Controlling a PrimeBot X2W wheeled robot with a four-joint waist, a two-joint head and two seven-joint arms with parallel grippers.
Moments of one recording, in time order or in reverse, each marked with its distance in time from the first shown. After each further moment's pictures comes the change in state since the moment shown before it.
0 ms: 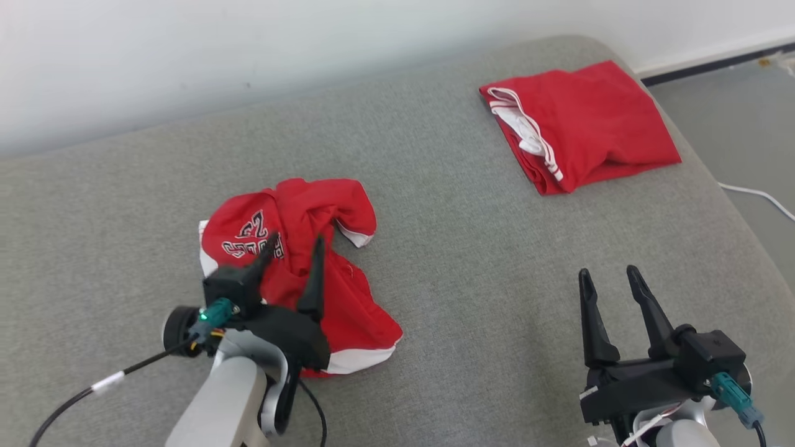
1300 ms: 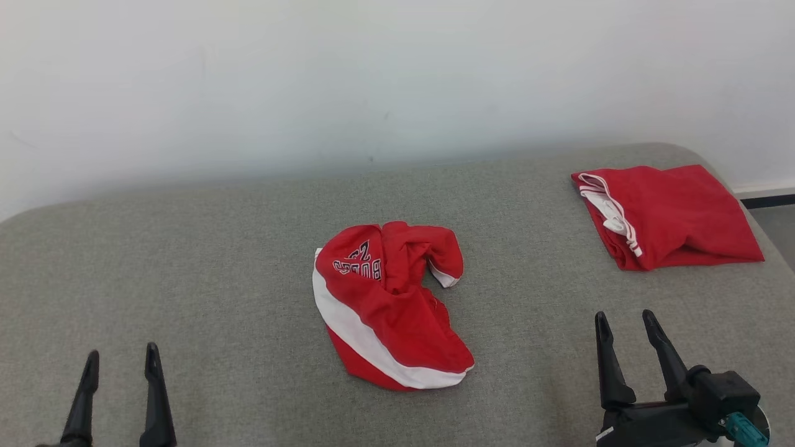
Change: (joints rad) left arm 0.598 0.218 0.299 -0.651 0.073 0.144 -0.045; right arm 0.127 -0.003 -0.034 -0.043 0.006 0.000 0.022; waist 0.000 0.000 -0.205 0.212
